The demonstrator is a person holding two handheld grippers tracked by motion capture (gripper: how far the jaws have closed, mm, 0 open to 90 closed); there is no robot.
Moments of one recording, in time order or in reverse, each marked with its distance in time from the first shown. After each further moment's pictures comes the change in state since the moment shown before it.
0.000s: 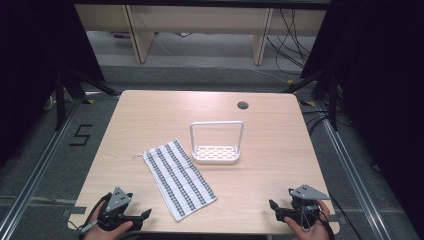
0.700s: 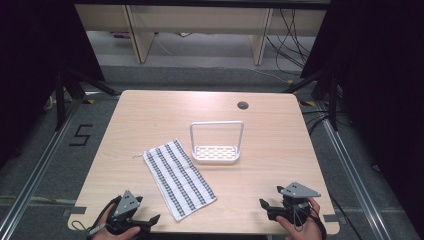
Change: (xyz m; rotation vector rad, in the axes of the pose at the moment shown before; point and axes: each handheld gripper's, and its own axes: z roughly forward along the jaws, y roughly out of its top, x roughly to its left) left arm -0.024 0.005 0.007 -0.032 -0.076 0.024; right arm 0.019 0.014 0.009 -0.025 0.088 -0.072
